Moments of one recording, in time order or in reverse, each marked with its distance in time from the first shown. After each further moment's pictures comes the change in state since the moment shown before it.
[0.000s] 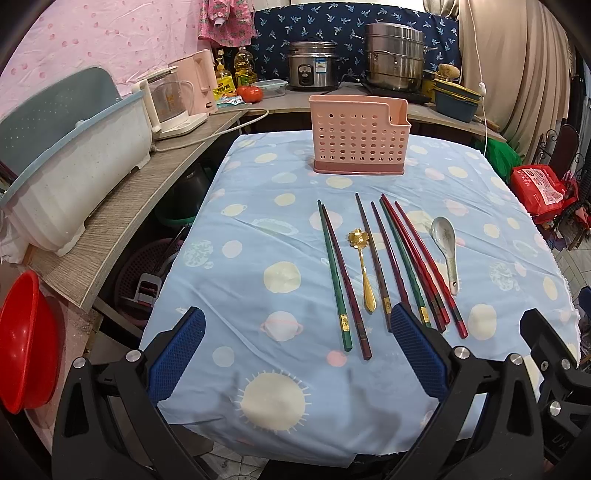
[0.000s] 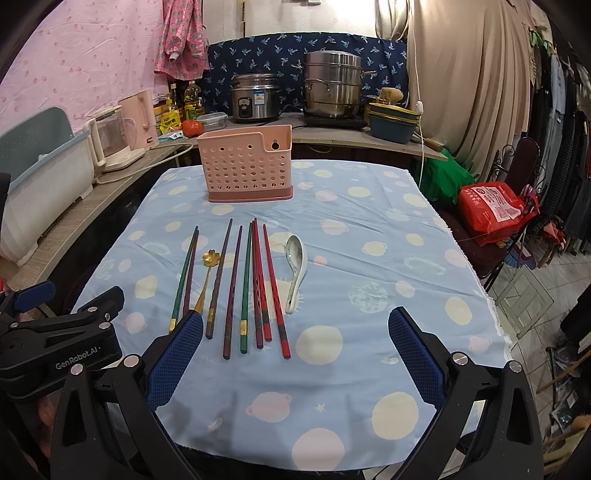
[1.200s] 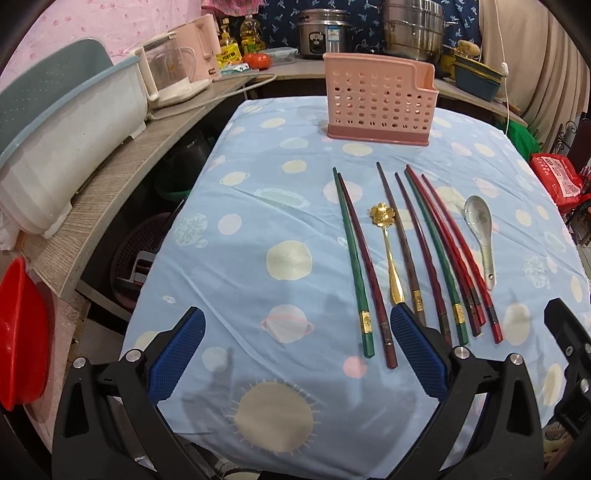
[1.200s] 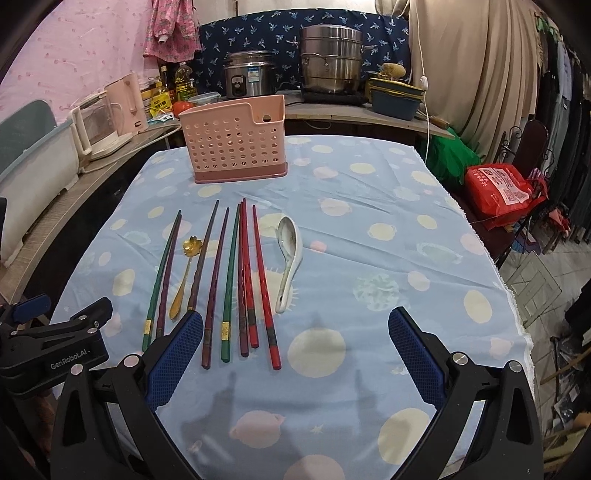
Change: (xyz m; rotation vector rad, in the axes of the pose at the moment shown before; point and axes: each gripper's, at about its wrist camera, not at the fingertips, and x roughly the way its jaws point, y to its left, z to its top) left arm 0.056 0.007 0.001 -0.023 0.126 0.036; right arm 0.056 -0.012 0.004 0.023 0.091 0.018
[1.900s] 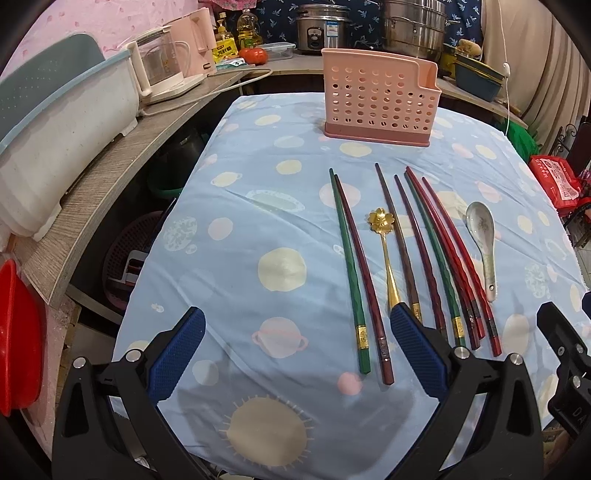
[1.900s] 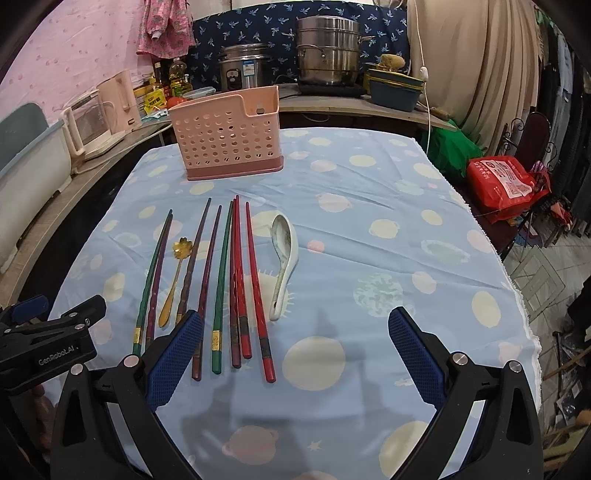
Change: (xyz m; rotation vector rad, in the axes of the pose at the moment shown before) left arm 0.011 -0.001 0.012 -0.009 0.015 -0.026; right arm 0.018 -0.006 0.006 0.015 0.022 0.003
